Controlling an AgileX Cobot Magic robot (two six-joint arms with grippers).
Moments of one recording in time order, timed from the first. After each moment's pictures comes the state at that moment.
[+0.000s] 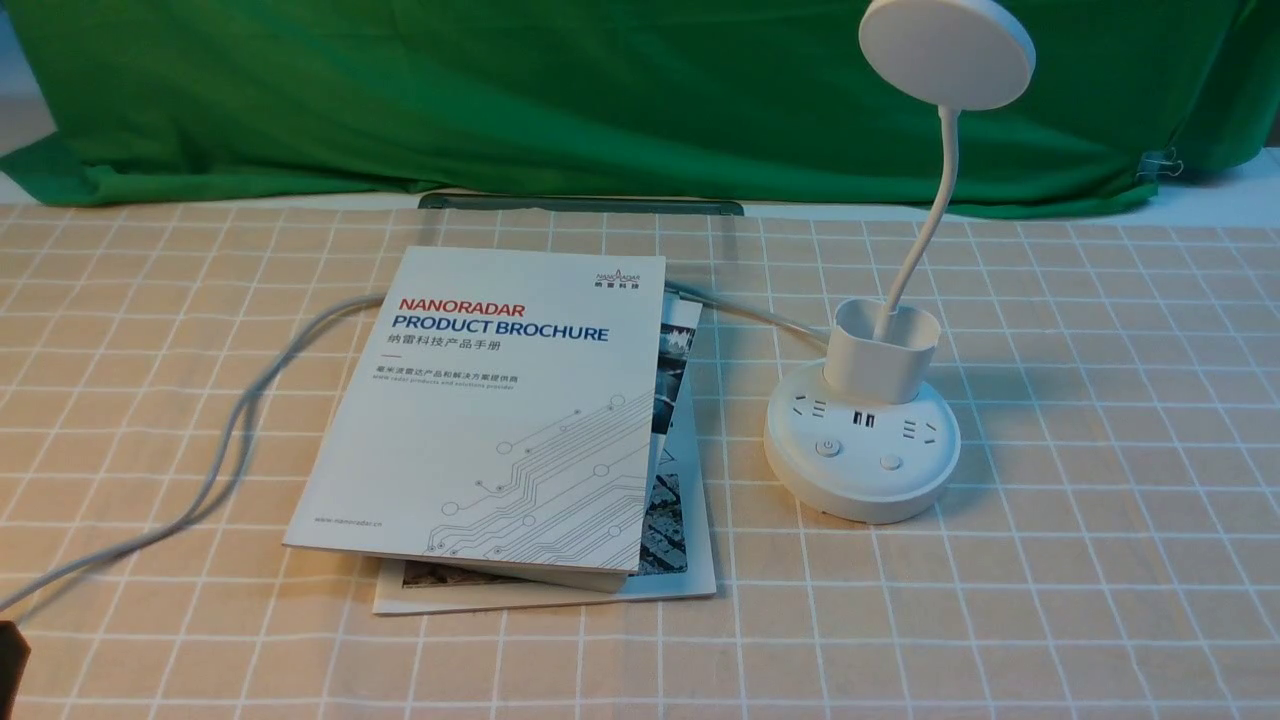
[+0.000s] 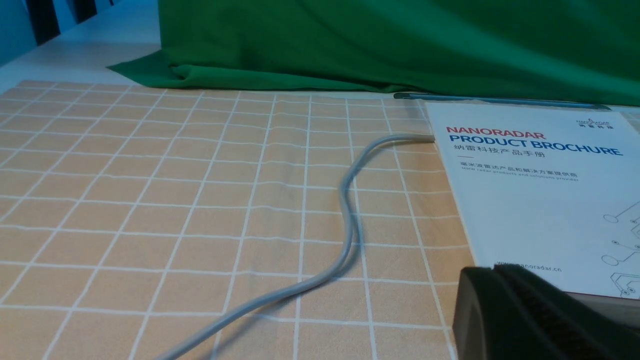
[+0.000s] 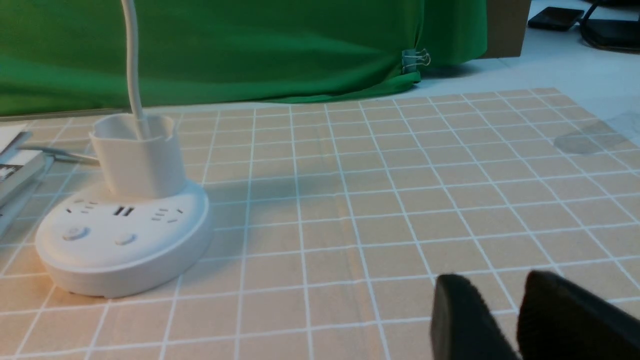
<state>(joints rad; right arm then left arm) -0.04 0.00 0.01 -0.05 0.21 0.11 -0.03 0.00 0.01 -0.03 0.22 -0.02</state>
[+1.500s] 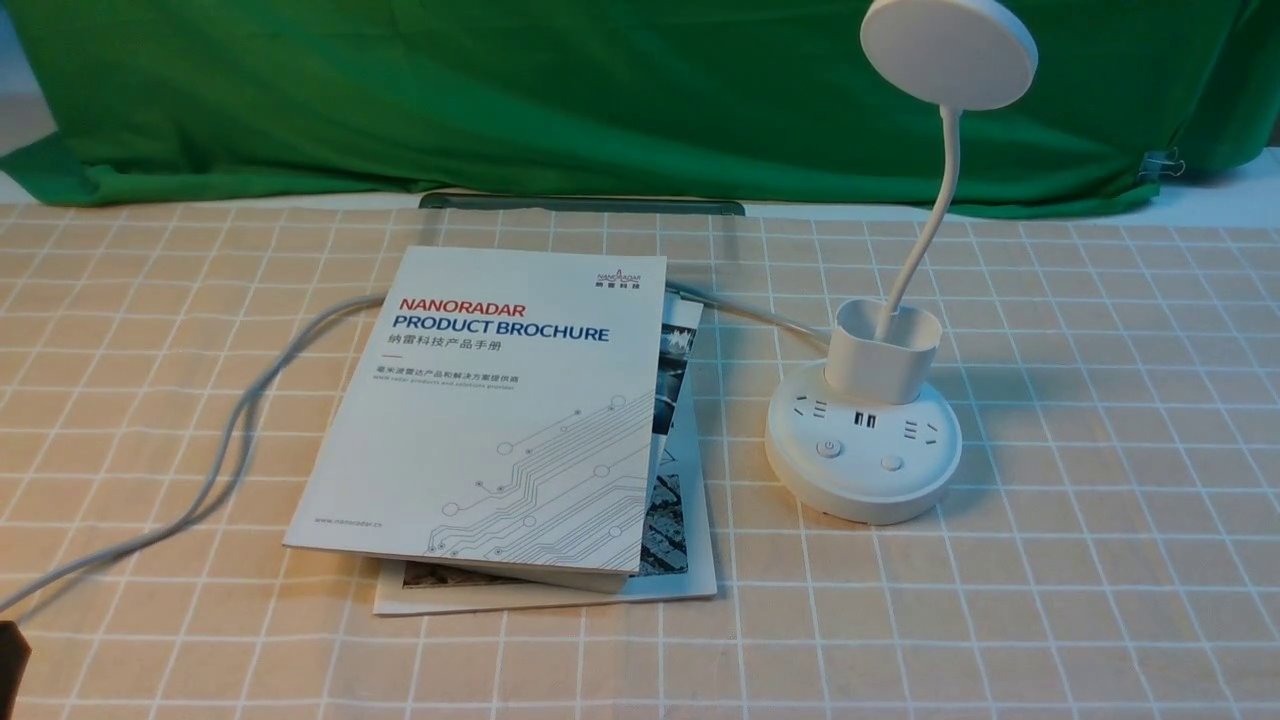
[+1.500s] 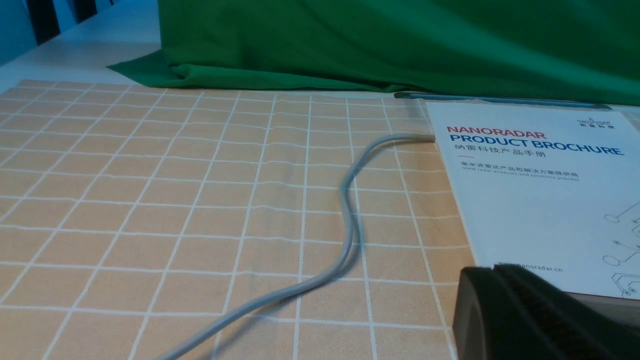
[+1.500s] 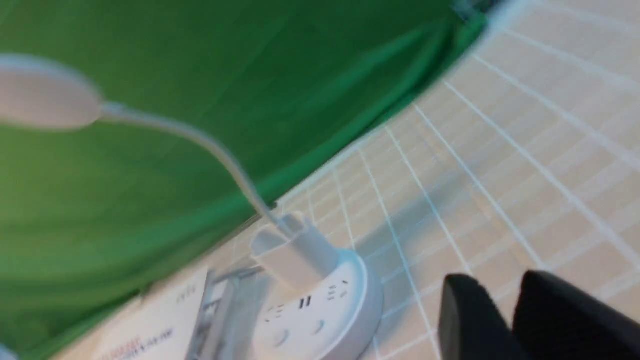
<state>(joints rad) 0.02 0.01 -0.08 0.22 0.22 0.38 -0.03 0.00 0.01 -0.03 0.22 -0.02</state>
